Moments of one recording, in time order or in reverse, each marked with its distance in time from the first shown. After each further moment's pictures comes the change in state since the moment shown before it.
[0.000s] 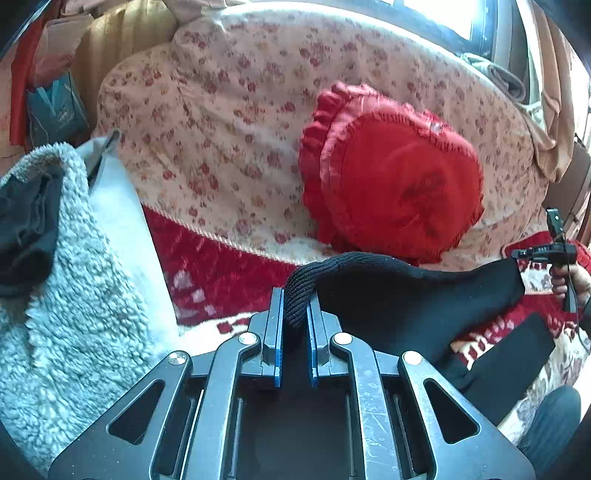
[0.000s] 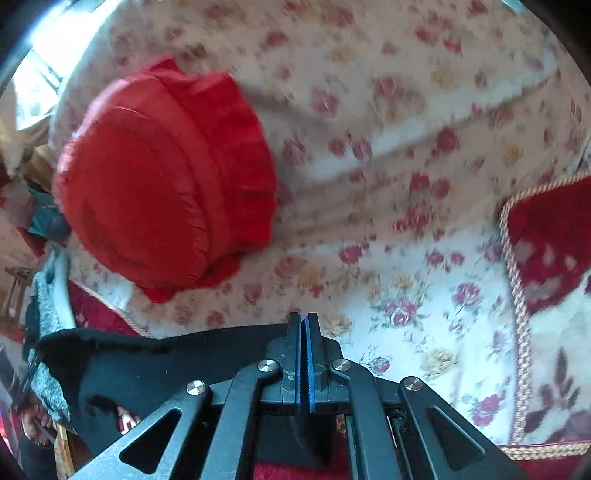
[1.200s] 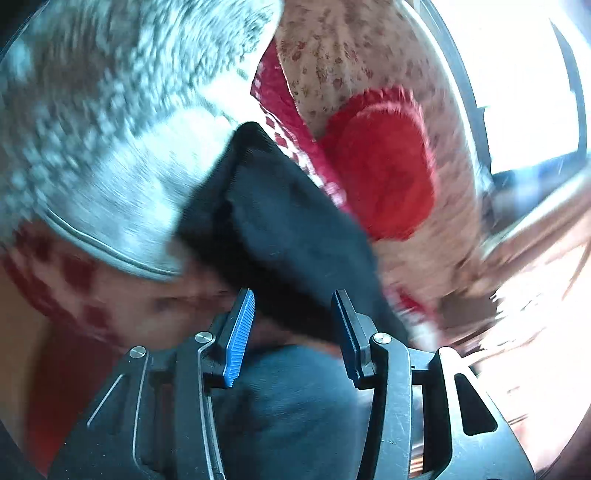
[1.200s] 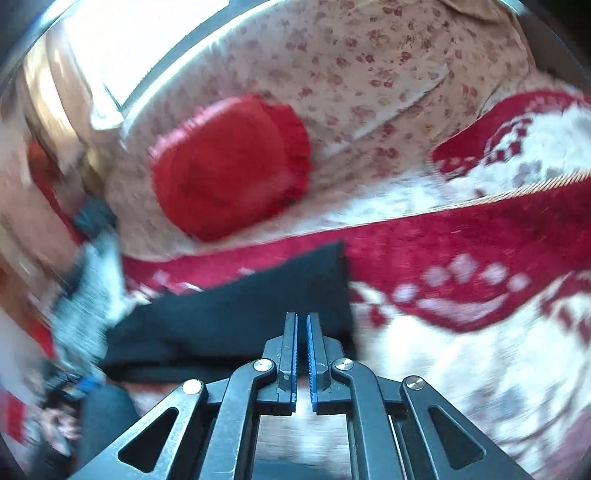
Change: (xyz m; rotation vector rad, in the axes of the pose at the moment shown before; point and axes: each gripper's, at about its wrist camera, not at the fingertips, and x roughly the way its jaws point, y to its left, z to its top) left arm -0.065 0.051 -0.211 -0.835 0.171 -0.451; right arm -0.143 0.040 -0.246 0.050 -0.260 0.092
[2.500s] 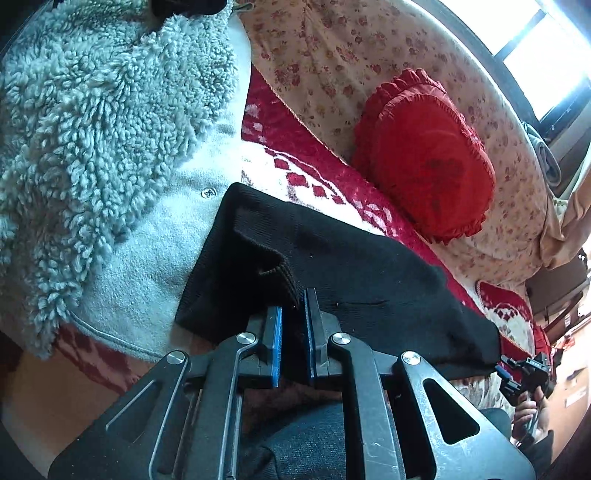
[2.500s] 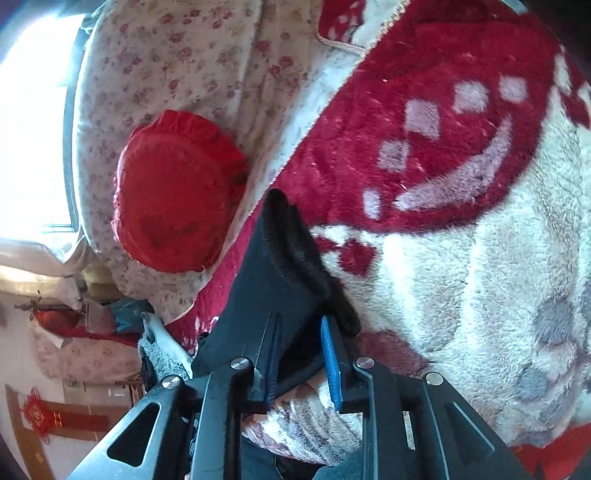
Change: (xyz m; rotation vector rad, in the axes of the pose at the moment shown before) left arm 0.037 -0.051 0.021 0.301 -0.127 0.394; right arm 0.047 -0.083 -0.004 0.667 0.220 0.145
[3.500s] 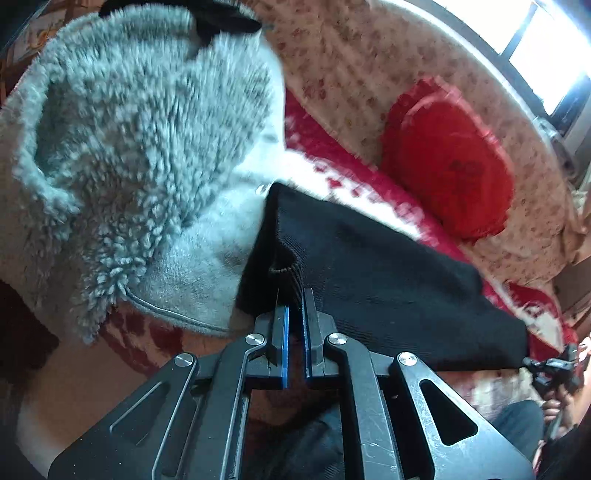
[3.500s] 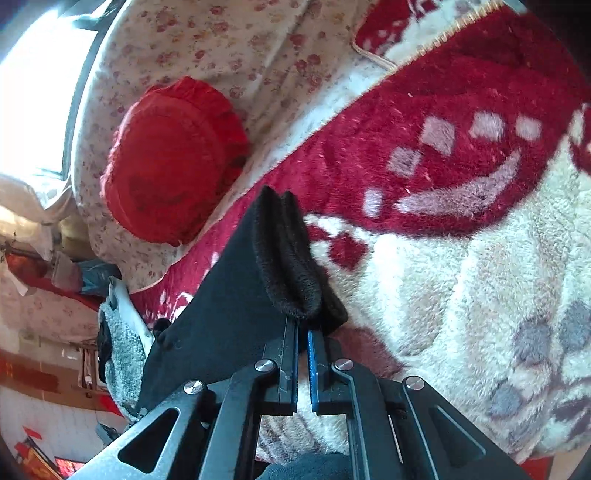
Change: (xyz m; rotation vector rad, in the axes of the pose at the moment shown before) left arm -0.015 0.022 -0.024 0.039 -0.053 0.149; right arm 0.003 0.008 -0.010 -0.208 -0.001 -0.118
